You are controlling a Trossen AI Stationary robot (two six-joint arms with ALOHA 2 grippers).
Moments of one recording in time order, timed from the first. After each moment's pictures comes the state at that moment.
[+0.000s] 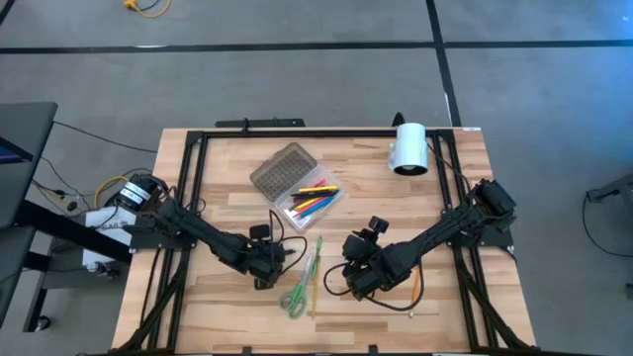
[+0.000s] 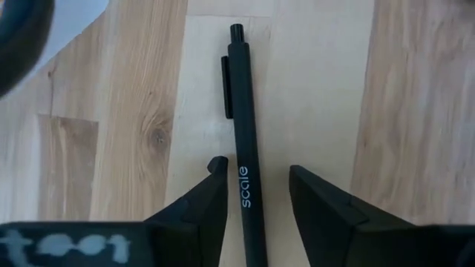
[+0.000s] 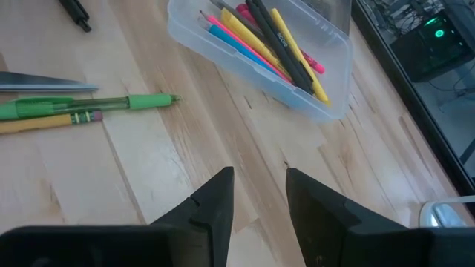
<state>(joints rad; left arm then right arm) -0.45 1.70 0.87 -0.48 -0.33 -0.50 0.52 1.84 1.28 -0.91 0.81 0.78</state>
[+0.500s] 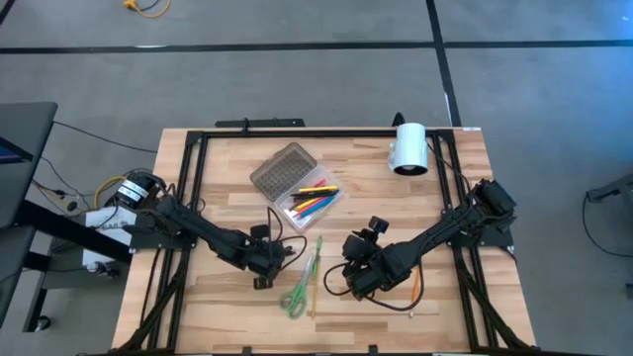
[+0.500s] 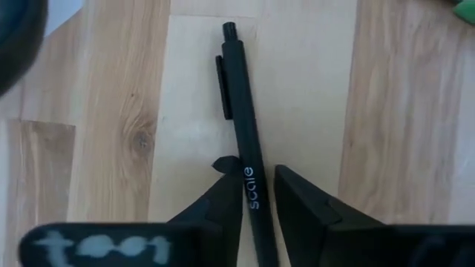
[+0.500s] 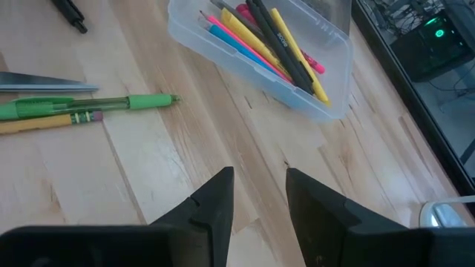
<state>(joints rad) -0.41 1.70 0.82 -0.42 -0.28 -0.47 0.52 1.84 1.28 -0.91 0.81 0.78</state>
